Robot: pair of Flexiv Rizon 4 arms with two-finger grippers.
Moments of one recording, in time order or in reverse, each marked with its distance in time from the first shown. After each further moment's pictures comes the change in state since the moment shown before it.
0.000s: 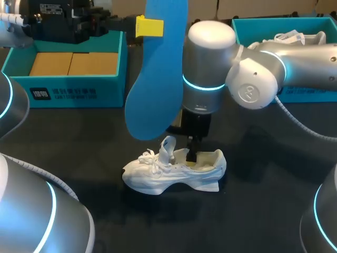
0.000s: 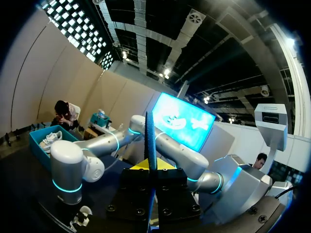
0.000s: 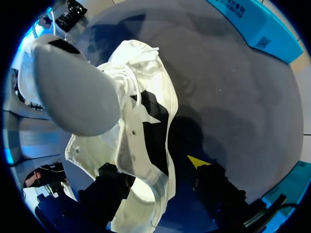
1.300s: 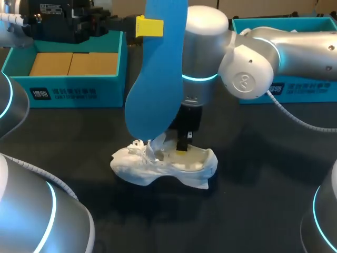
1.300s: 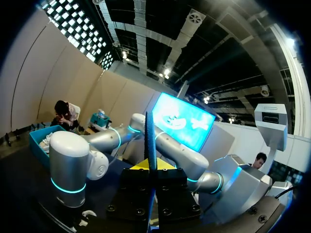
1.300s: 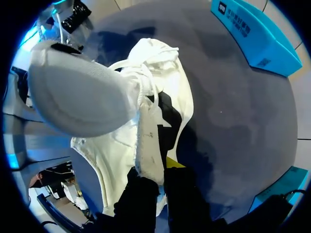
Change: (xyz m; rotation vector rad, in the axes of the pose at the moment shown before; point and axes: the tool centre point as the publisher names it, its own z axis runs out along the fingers) left arm 0.000 0.000 0.000 0.000 0.000 0.000; right arm 0.028 0.031 -0.042 -0.022 -0.004 -0.018
